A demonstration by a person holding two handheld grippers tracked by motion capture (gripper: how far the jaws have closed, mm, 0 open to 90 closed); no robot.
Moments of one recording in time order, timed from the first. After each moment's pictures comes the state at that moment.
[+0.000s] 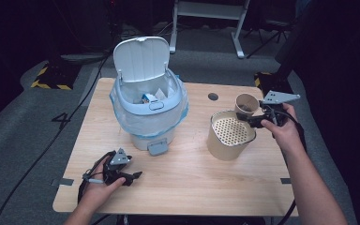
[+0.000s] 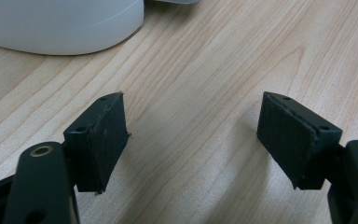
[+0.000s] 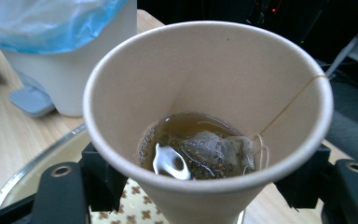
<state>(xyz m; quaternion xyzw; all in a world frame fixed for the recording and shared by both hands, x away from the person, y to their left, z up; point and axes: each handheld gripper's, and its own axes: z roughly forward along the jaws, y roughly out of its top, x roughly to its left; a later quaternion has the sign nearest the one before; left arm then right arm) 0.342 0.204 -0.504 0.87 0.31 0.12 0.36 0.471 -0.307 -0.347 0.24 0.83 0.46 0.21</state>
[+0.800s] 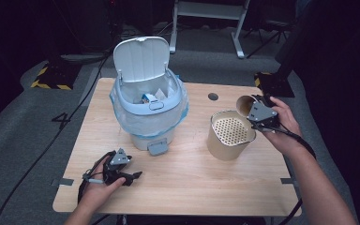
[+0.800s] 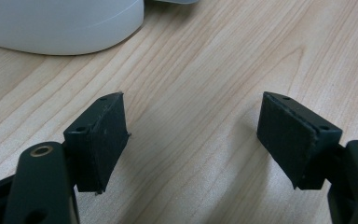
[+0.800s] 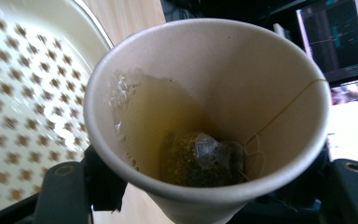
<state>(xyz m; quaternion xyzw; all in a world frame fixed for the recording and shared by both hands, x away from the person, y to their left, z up) 0.342 0.204 -0.504 0.87 0.31 0.12 0.36 0.446 -0.279 -0.332 0.04 0.87 0.17 0.47</state>
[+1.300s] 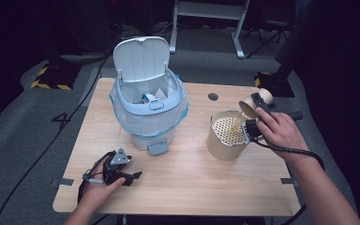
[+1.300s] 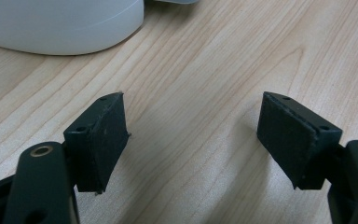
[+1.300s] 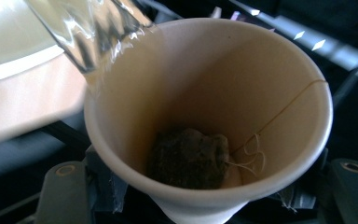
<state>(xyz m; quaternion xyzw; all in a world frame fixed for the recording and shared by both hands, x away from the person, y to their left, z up) 0.342 0.204 -0.504 0.87 0.31 0.12 0.36 0.425 -0.256 -0.357 -0.19 0.73 -0.15 0.63</state>
